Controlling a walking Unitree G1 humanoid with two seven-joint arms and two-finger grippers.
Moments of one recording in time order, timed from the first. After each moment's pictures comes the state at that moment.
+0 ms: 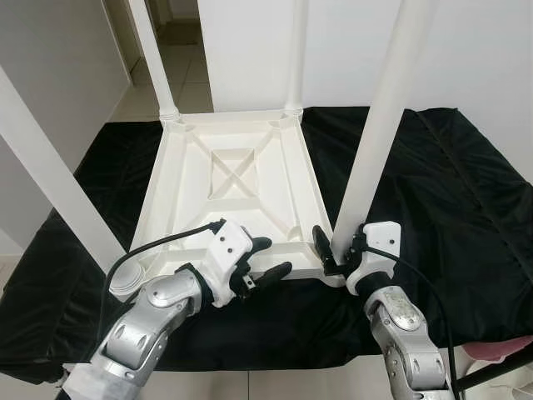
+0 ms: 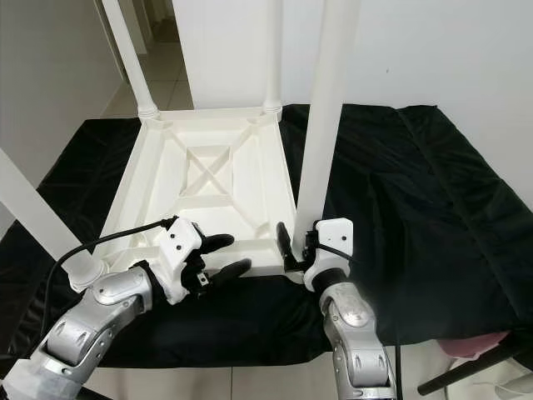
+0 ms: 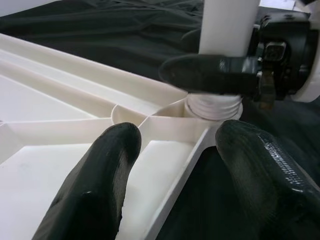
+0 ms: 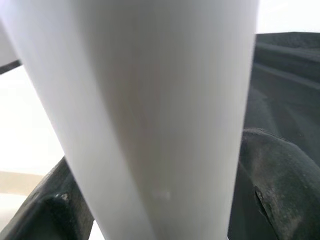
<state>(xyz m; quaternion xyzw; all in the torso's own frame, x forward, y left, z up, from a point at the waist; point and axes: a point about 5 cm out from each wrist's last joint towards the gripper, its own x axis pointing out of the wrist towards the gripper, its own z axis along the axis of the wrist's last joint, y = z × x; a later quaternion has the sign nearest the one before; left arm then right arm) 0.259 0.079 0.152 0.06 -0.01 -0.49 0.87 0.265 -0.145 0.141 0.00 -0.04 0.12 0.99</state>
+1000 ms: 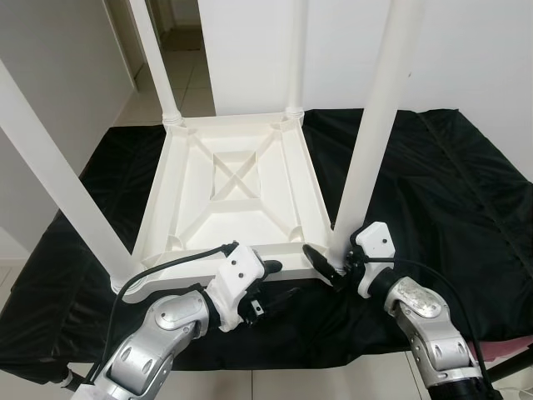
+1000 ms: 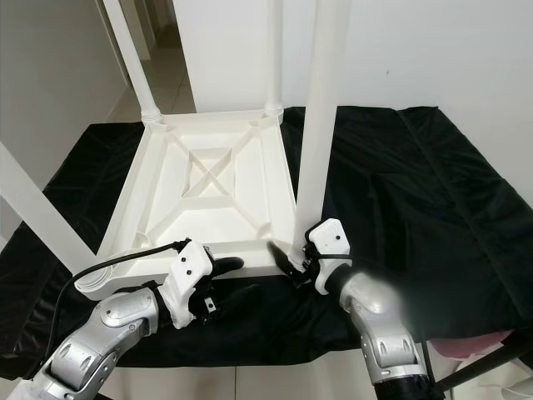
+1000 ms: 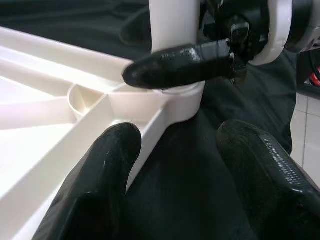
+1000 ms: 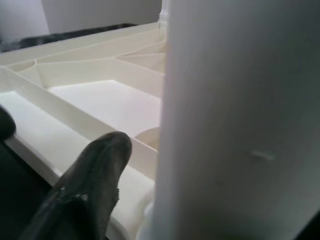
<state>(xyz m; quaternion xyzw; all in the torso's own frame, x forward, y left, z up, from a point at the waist) 0.237 0.072 0.139 0.08 0.01 -0.51 0.86 0.276 -0.158 0.135 -0.11 -0.03 0.32 0.94</state>
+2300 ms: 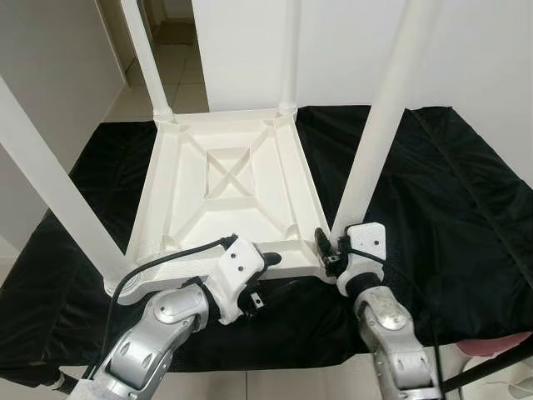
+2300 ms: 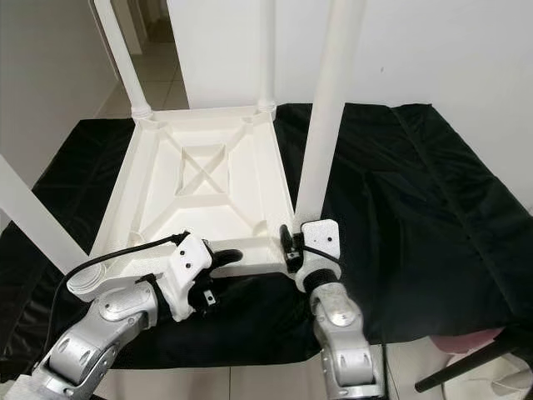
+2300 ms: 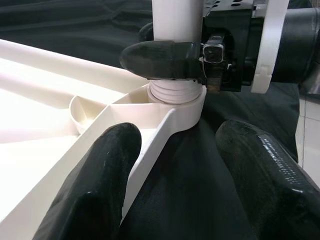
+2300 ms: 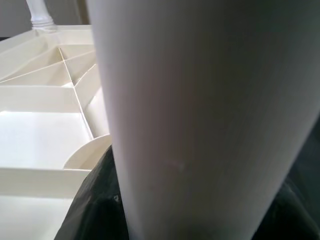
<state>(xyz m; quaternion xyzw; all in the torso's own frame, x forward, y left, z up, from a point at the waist) 0.242 0.072 0.145 0.08 0.00 -0.50 0.86 0.266 -0.126 0.137 -0.02 -0.03 0.05 1.00</state>
